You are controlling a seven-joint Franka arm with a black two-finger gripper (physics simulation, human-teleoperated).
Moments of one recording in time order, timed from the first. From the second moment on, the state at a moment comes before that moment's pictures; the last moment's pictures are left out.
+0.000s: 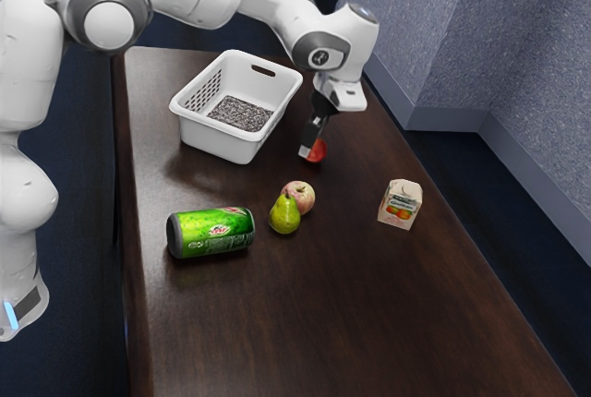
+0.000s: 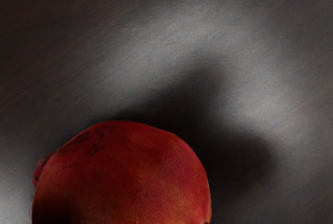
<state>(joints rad) 0.64 0.32 -0.50 -1.64 0.22 1.86 0.70</state>
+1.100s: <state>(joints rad) 0.52 -0.08 -0.30 -1.72 0.17 1.75 0.67</state>
